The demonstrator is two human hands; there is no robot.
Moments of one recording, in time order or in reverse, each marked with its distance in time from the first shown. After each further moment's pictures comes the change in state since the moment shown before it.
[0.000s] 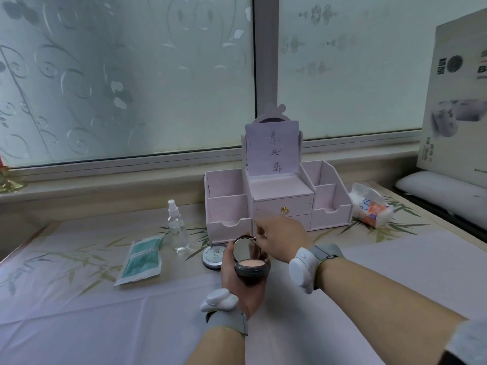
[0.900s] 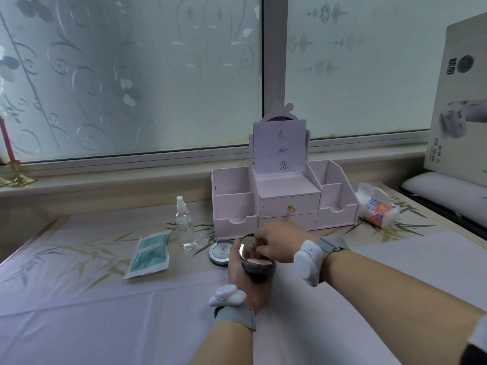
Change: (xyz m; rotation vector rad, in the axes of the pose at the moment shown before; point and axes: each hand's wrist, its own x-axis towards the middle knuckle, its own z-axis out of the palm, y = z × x) left_hand 0.016 -0.002 -0.017 0.073 0.125 -0.018; right_hand 0.003 -0.010 -0.003 -0.016 -0.261 -0.142
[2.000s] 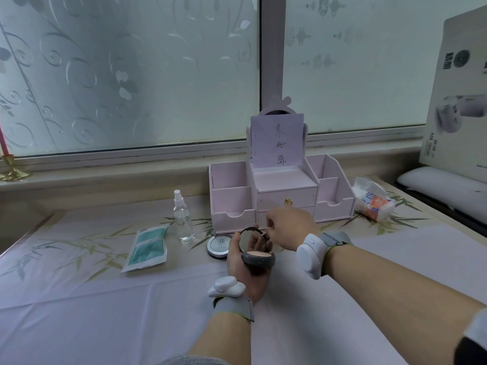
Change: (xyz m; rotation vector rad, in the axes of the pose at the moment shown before) left_hand -0.012 0.002 0.009 -0.048 -0.105 -0.035; right_hand -0.010 0.006 -0.004 -0.051 0.181 0.217
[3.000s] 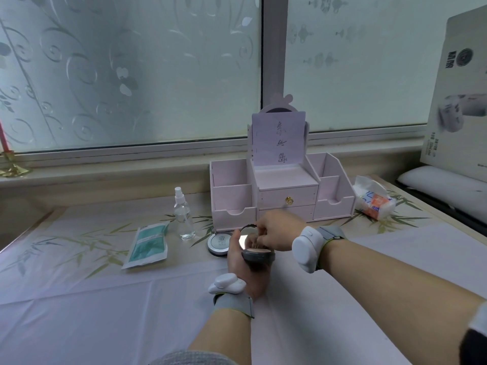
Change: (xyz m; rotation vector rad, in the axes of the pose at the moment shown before) left_hand 0.008 -0.001 -0.009 -0.040 0.032 0.020; right_hand 0.006 -0.011 0.002 0.086 -0.215 -0.087
